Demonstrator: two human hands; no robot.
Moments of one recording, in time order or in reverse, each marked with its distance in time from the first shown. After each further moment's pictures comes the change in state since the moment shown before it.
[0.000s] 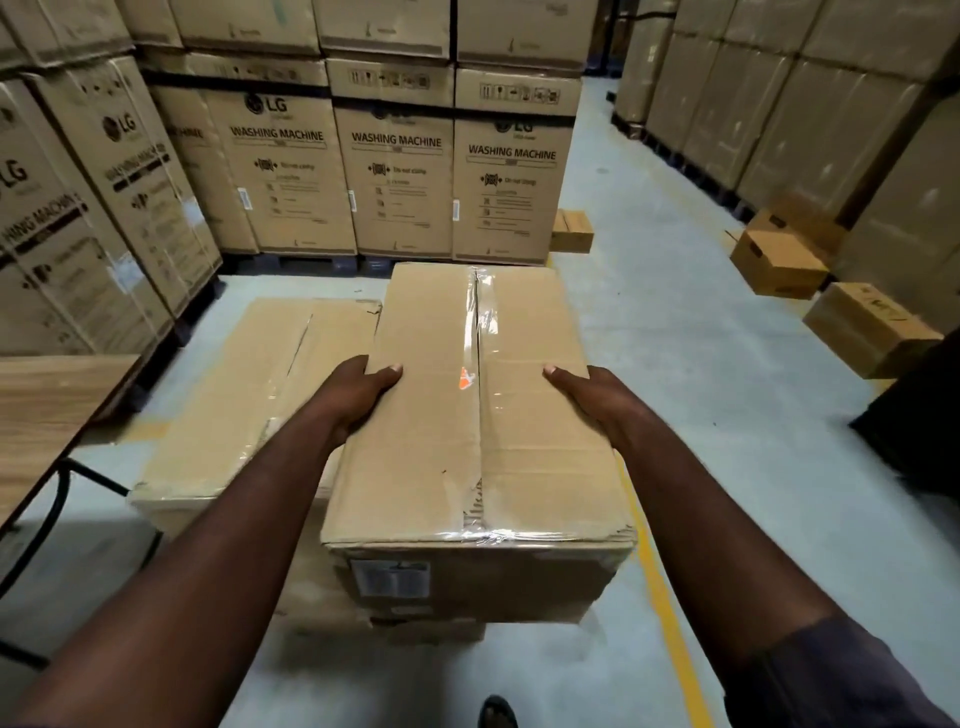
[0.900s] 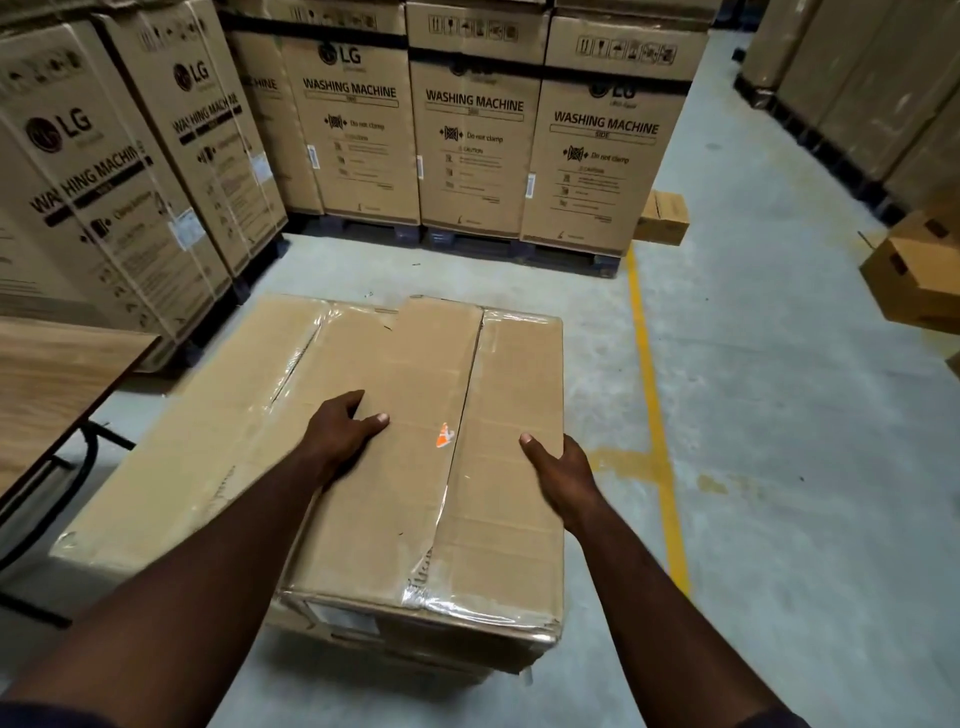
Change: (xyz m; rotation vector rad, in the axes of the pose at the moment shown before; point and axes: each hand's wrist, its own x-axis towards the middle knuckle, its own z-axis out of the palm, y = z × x) left_hand 0.165 -0.065 -0.011 0.234 0.311 -0.052; right_hand 0.200 0.079 0.076 0.091 -0.043 0.003
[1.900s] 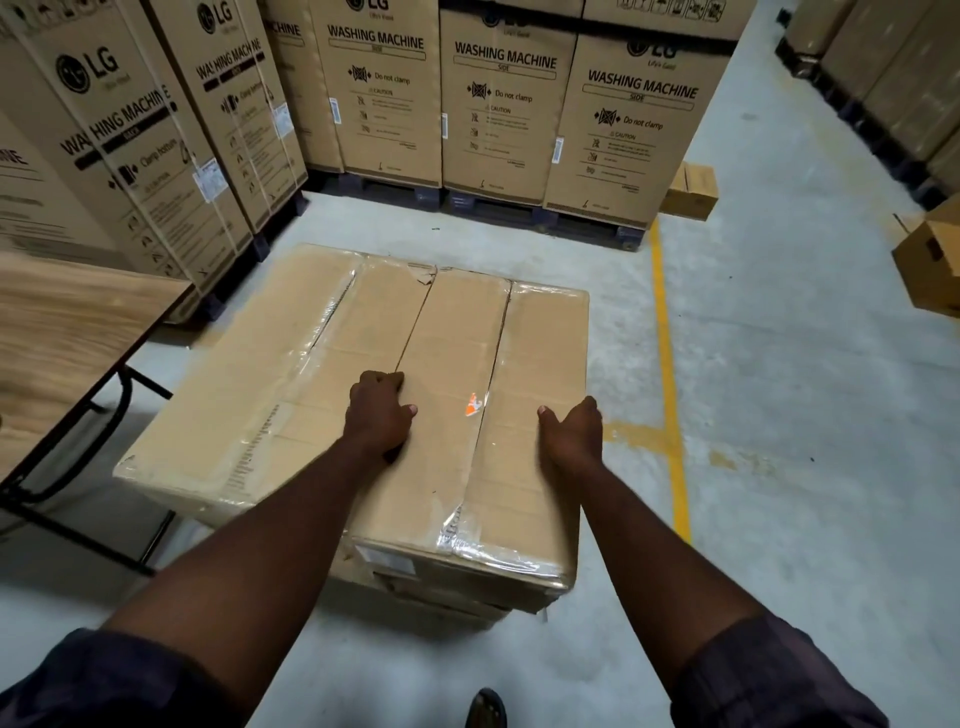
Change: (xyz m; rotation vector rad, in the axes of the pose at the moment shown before) left_hand -0.016 -0.046 0.017 0.559 0.045 -0.003; right_hand -0.017 -0.005 0.041 -0.551 0.236 0.053
